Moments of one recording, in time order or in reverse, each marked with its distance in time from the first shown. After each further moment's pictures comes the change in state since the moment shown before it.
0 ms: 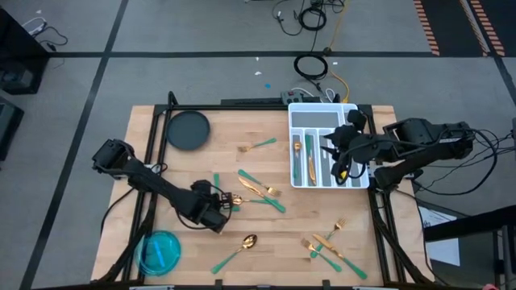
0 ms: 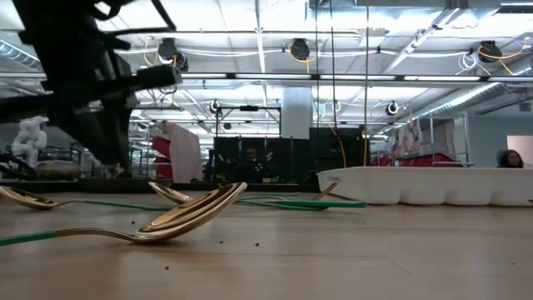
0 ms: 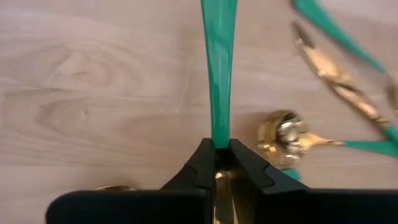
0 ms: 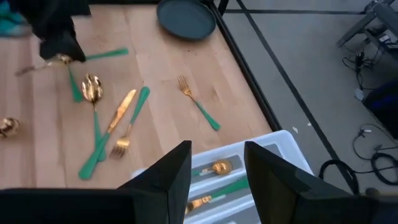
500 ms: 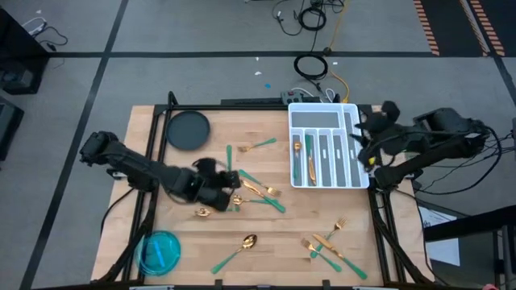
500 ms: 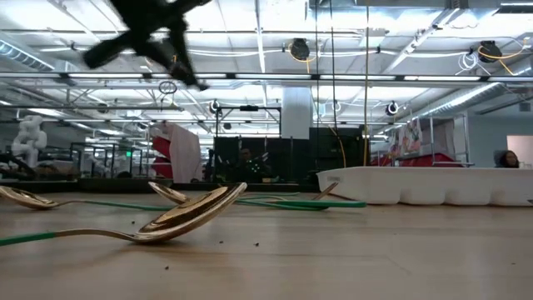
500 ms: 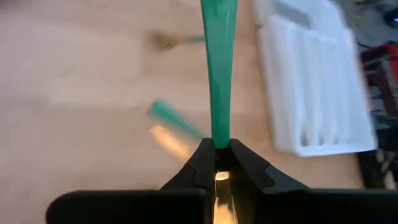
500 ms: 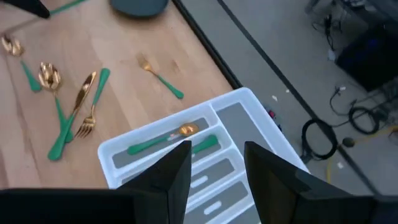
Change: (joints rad) left arm 0.150 -0.169 0.157 0.034 -0.272 0.343; right arm 0.000 -0.174 0.000 -0.286 0.073 0.210
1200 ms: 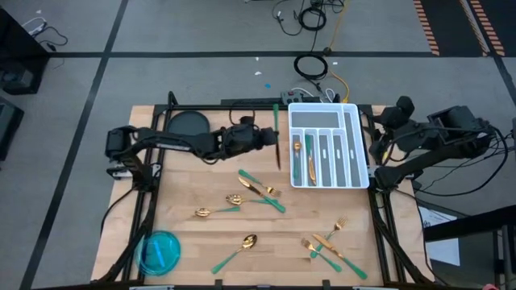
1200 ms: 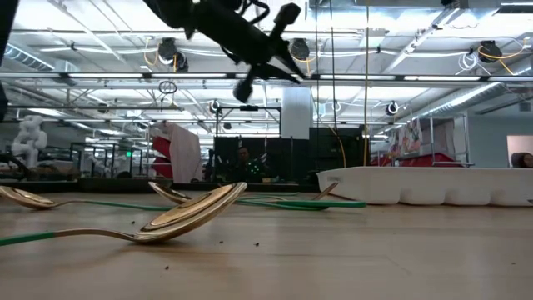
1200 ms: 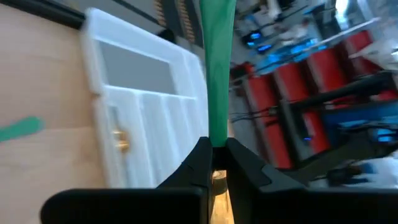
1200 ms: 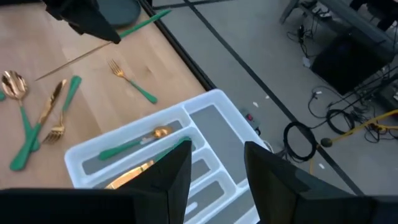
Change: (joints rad) left arm 0.462 0.211 0.023 1.024 0.371 0.641; right arm 0.000 -0.115 -0.071 -0.036 0.097 0.006
